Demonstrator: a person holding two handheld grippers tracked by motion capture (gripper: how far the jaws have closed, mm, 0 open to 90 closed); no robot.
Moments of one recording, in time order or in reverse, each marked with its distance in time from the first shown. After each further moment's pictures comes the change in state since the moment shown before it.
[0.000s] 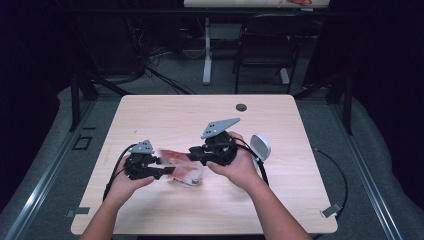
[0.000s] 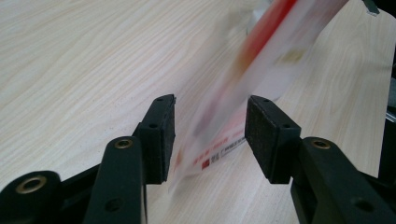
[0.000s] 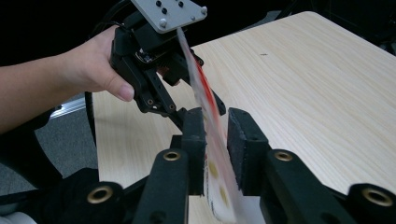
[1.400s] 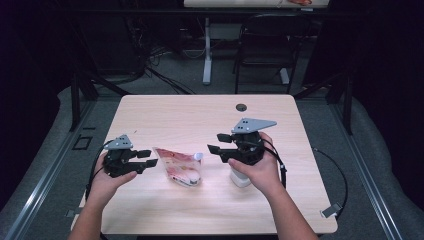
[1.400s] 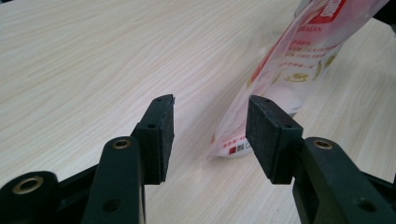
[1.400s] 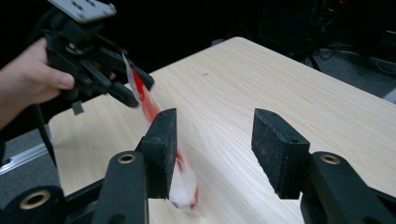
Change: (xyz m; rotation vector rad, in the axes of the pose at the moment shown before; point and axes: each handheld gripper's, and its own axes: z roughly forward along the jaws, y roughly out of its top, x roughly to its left) left arm 0.011 -0.003 -0.050 -0.069 0.114 -0.031; right arm -0.010 -0.023 -0.056 -0.138 -0.214 0.107
